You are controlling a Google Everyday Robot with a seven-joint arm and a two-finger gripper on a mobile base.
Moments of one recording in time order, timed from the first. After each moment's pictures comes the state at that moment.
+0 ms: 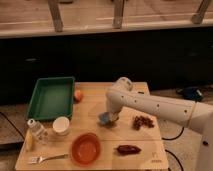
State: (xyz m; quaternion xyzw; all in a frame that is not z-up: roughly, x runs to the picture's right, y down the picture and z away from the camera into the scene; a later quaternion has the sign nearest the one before) arm 0.031 0.140 0.820 -0.25 -0.11 -0.13 0.95
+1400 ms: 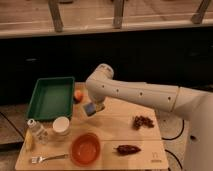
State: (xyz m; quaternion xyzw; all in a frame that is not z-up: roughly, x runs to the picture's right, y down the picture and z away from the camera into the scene) arm -0.062 0.073 0.776 -0.20 -0.13 -0.19 0.95
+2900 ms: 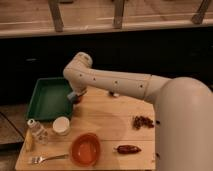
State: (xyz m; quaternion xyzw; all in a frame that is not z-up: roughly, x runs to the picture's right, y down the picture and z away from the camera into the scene) arm -0.152 0.007 0.795 -0.15 -0.15 -0.28 0.94
